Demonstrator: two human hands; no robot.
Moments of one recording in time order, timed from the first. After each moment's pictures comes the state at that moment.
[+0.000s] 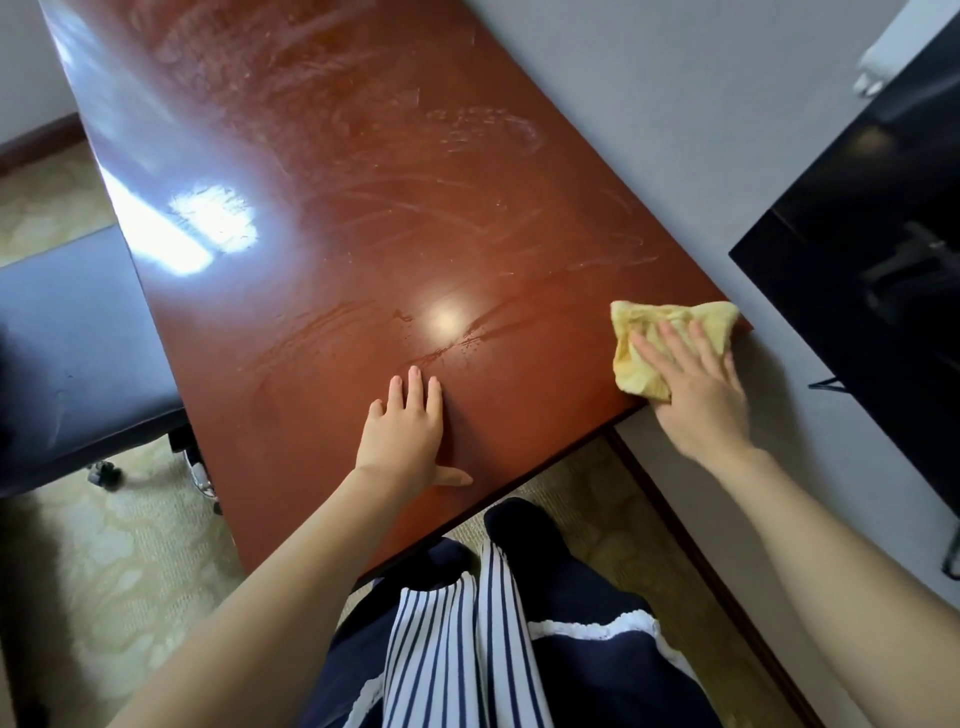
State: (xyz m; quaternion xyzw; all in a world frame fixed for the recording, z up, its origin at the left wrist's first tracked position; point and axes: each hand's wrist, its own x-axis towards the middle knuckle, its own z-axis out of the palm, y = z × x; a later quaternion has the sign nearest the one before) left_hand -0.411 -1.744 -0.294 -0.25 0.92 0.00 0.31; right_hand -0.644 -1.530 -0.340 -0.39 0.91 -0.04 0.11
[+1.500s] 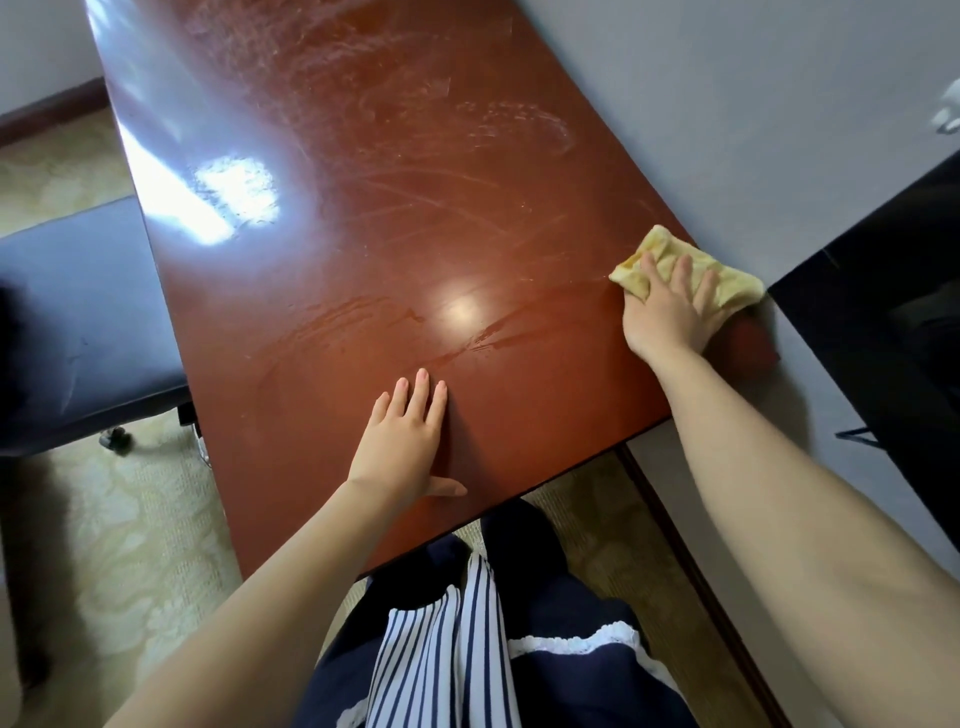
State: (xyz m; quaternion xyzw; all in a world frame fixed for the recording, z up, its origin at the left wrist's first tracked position) left_hand -0.405 -1.746 -0.297 -0.25 0.93 0.02 0.28; right_hand -0.686 -1.654 -0.331 -0.19 0.96 -0.07 0.18
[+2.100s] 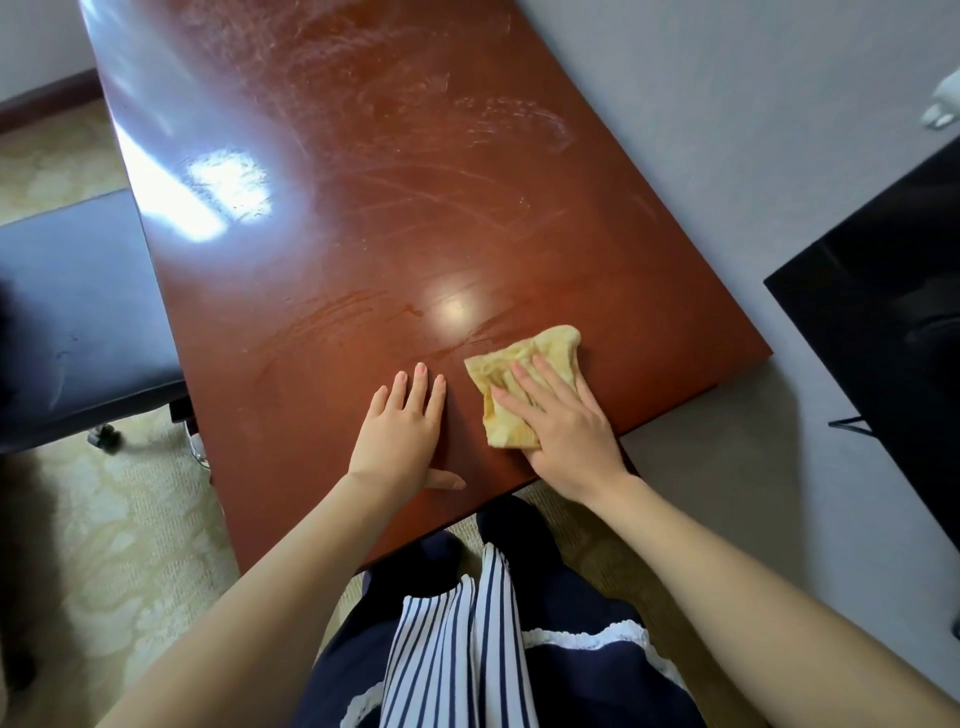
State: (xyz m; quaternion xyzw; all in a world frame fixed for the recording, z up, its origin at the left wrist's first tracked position) left_hand -0.403 -1.747 -0.302 -0.25 0.92 0.01 0.28; right_hand -0.550 -1.610 -0.336 -0.58 0.79 -0.13 0.14
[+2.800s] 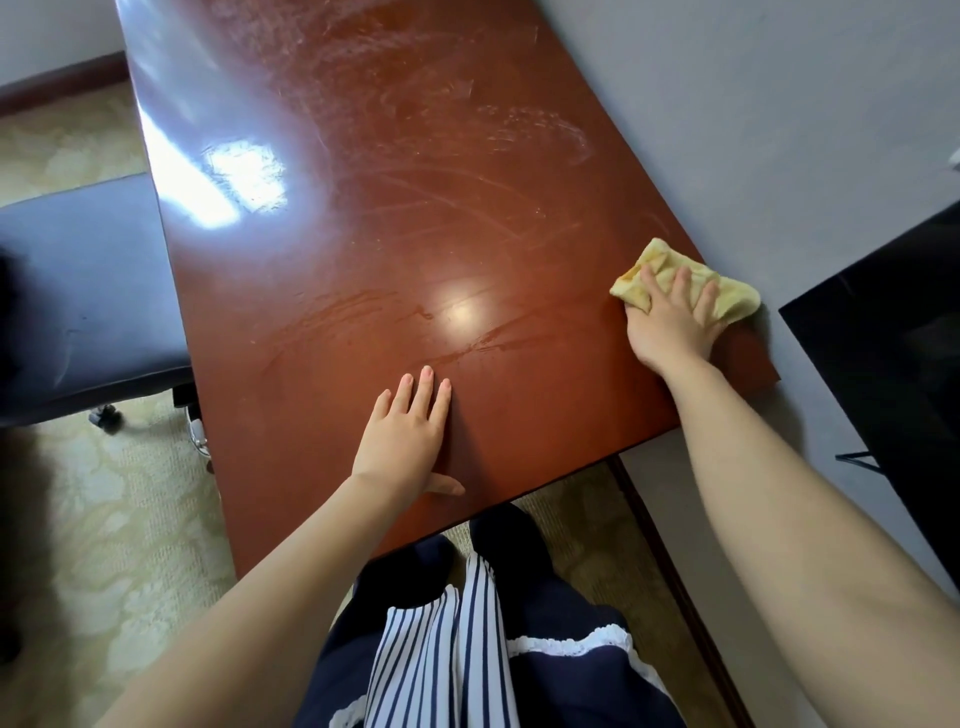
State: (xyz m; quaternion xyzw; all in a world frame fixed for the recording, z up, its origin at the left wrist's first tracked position) left_hand -0.406 -1.746 -0.301 -0.27 0.92 0.02 0.28; right_hand -0.694 -1.656 -0.328 -0.24 0.94 -0.04 0.22
